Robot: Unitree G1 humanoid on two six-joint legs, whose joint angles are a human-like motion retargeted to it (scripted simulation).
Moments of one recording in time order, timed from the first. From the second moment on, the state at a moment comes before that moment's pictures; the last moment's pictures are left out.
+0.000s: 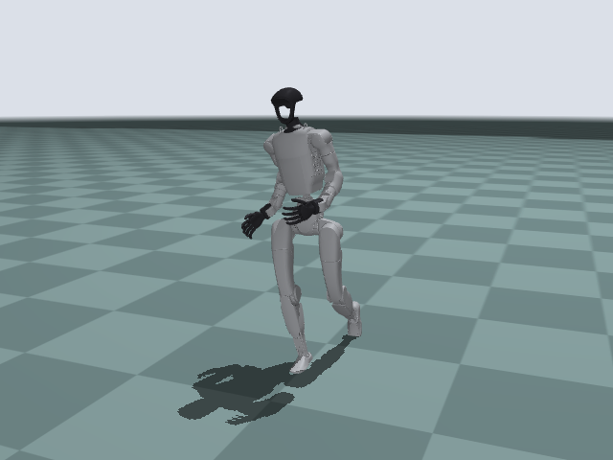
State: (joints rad) left arm 0.17 0.10 -0.02 0.34 -0.30 -0.43 -0.35; right arm 0.45 -0.13 -0.02 0.47 0.07 -0.45 -0.28; waist -0.26 0.11 0.02; left_leg 0.00 0.03 0.07 0.79 0.52 -0.11; right_leg -0.49 0.19 -0.03 0.44 -0.17 -0.18
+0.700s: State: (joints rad) left arm 0.11 0.12 -0.06 -0.03 -0.35 -0.65 -0.23; right arm 0.65 -0.35 0.02 0.26 0.18 -0.47 -0.05; waist -0.34 0.06 0.00; left_leg 0.10 -0.07 -0.02 0.15 0.22 0.04; right_leg -0.51 -0.01 -0.12 0.31 -0.06 0.02
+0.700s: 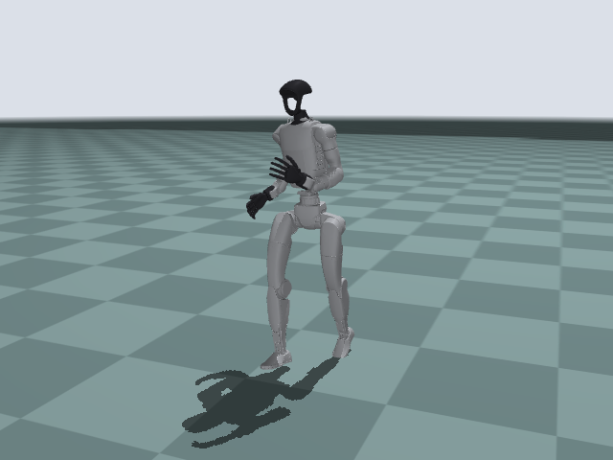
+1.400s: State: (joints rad) left arm 0.04 -0.03 -0.09 0.28 -0.51 -0.67 -0.27; right arm 0.65 -0.19 -0.05 0.59 0.20 -0.38 0.06; waist -0.06 0.01 0.01; left_leg -0.13 -0.10 -0.03 0.31 -0.16 0.16; right_leg -0.27 0.10 -0.15 0.83 0.22 -0.01
